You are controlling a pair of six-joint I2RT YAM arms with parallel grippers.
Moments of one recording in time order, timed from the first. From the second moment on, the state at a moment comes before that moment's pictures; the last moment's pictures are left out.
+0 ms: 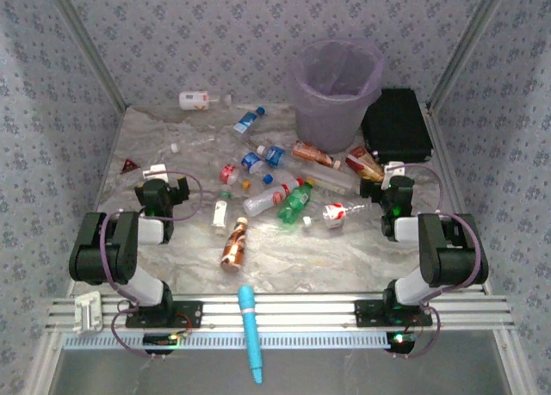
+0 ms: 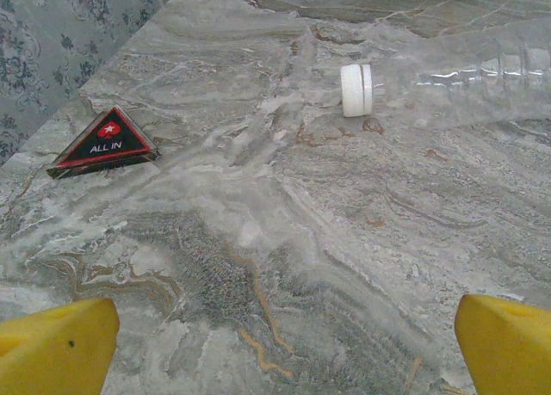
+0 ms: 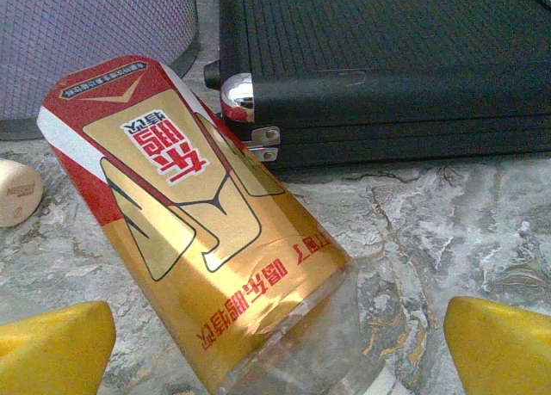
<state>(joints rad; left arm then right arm) -0.01 1.55 0.37 0.76 -0.25 -0.08 -0.02 1.52 0.39 0.69 0.07 -0.01</state>
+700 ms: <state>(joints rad) -0.05 1.30 0.51 0.45 -0.28 -0.07 -0.02 1.28 0.57 0.27 0.04 0.00</state>
